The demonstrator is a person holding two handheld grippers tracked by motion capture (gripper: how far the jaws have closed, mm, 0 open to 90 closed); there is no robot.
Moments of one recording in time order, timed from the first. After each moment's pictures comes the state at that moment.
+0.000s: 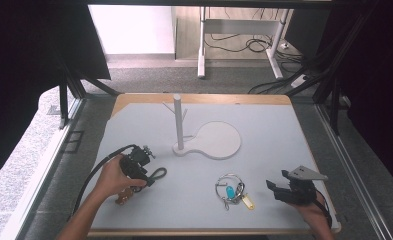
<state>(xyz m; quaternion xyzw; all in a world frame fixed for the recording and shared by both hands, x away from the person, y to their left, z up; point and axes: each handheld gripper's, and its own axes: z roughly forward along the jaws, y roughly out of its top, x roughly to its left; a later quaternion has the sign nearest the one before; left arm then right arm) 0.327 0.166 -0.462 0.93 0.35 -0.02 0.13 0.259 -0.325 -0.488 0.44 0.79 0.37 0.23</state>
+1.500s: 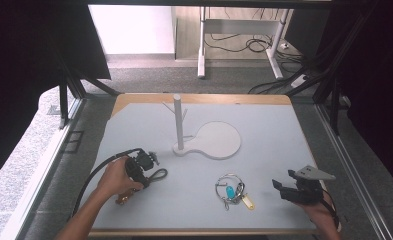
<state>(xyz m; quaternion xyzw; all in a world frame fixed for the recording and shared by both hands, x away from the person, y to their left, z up) 0.329 0.157 -0.476 0.95 0.32 -0.01 0.03 0.259 -0.341 -0.486 0.44 0.78 0.37 0.24</state>
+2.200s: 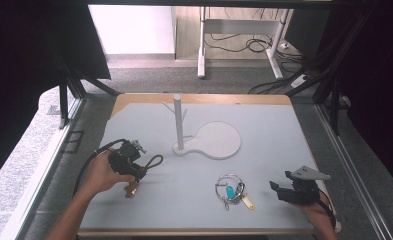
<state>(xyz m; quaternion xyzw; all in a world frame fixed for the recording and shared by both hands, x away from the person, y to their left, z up) 0.322 0.190 -0.428 0.93 0.34 0.01 0.16 0.260 -0.335 -0.492 0.44 0.79 0.36 0.23</state>
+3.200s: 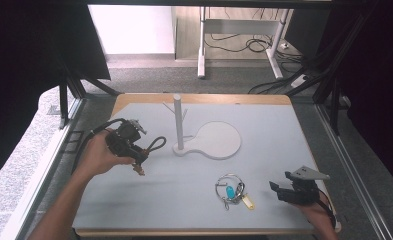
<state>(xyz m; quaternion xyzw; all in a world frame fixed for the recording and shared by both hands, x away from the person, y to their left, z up) 0.337 0.181 -0.362 0.92 0.33 0.03 0.19 0.261 -0.336 -0.494 0.44 0.79 0.35 0.22</state>
